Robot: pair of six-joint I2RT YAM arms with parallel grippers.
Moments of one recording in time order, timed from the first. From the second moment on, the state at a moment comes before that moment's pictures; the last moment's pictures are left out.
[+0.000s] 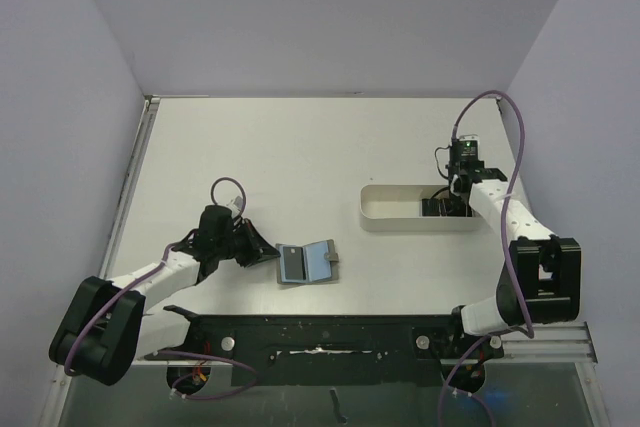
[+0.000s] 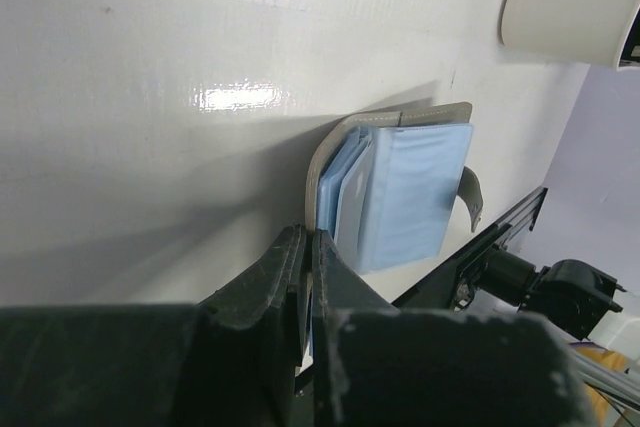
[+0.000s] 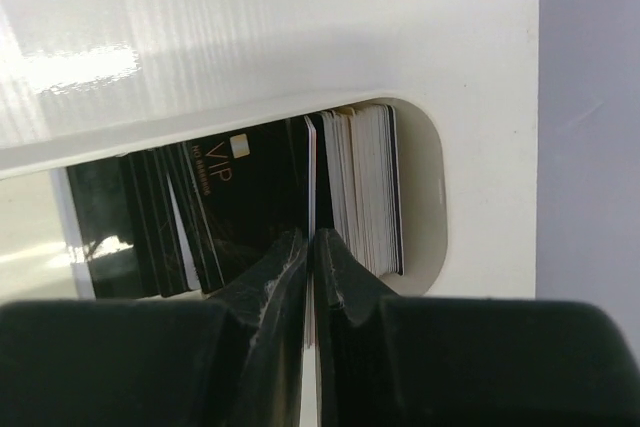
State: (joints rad) left arm -0.37 1.19 0.33 0.07 0.44 -0.92; right arm 0.06 1.43 0.96 -0.52 0.41 -0.02
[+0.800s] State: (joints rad) left arm -0.37 1.14 0.37 0.02 0.41 -0.91; right arm -0.04 1.48 0.97 -0.49 0.35 -0.04
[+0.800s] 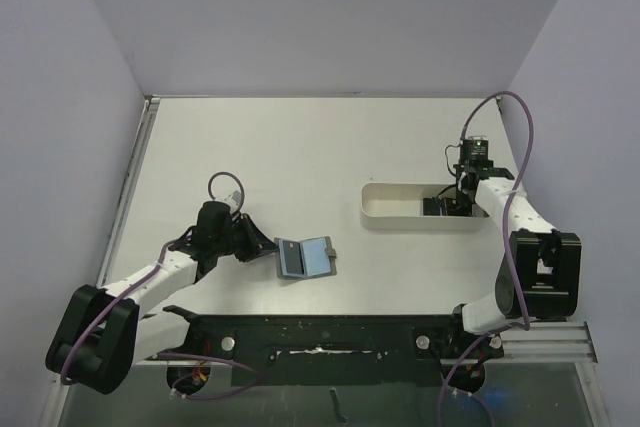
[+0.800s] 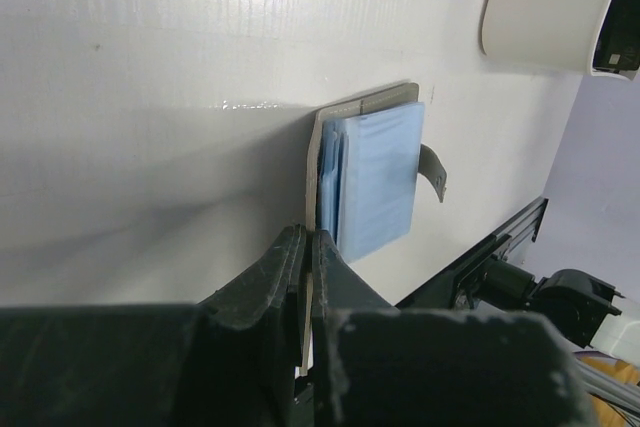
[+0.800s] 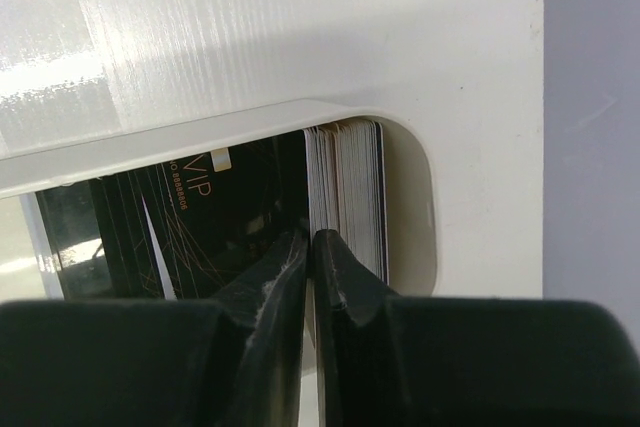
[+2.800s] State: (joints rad) left arm -0.37 1.14 0.37 0.01 0.41 -0.90; right arm -0.04 1.56 0.99 -0.48 0.47 -0.07
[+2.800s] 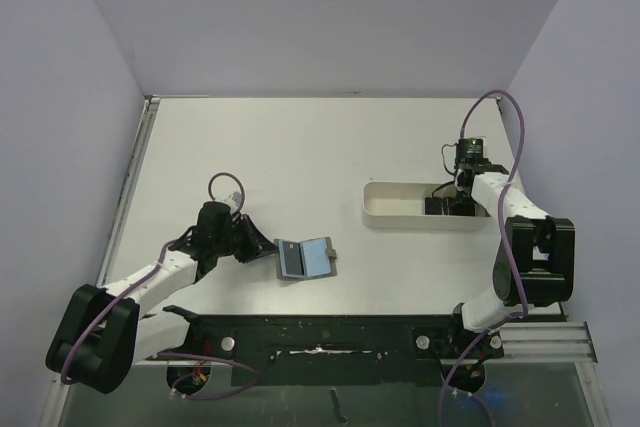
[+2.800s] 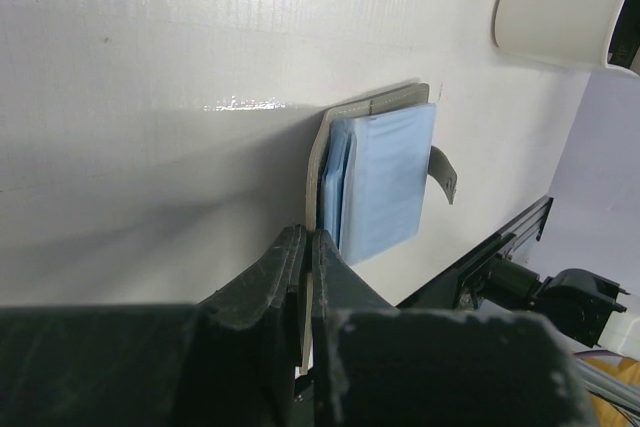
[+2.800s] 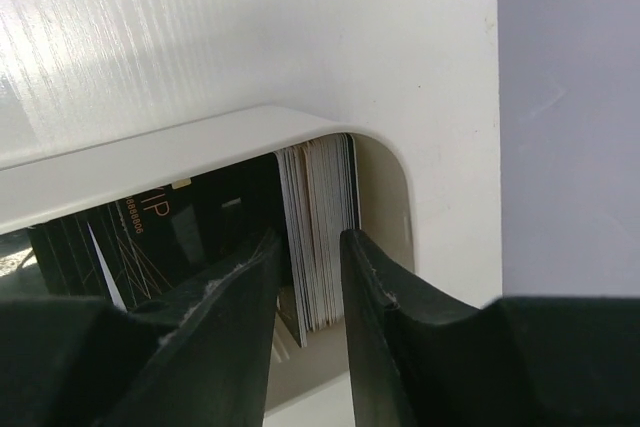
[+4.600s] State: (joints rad) left arm -0.37 1.11 0.44 -0.09 0.37 -0.86; right arm 0.07 1.39 1.04 -0.58 0.38 -0.05
